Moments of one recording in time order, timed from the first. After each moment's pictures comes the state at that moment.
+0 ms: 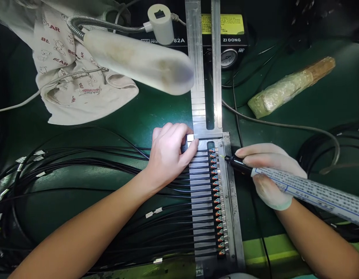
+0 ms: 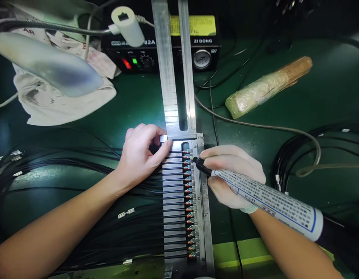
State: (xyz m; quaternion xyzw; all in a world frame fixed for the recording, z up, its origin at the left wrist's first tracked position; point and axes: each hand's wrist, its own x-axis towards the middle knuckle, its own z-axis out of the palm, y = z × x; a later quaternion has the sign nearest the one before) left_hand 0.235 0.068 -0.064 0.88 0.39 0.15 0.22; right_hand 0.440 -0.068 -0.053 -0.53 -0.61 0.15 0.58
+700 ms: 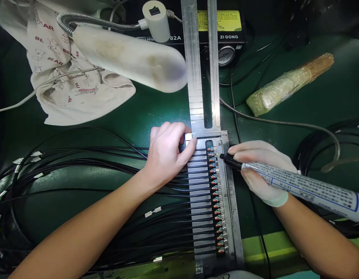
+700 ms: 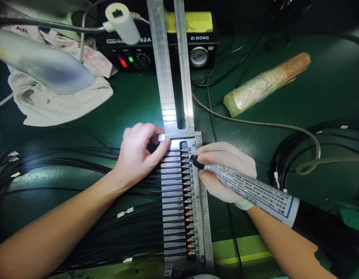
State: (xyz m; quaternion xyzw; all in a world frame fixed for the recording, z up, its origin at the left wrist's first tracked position) left_hand 0.236 0.067 -0.064 0.88 0.39 0.14 0.22; right_hand 0.439 -0.065 -0.045 -0.54 -0.63 0.18 0.52
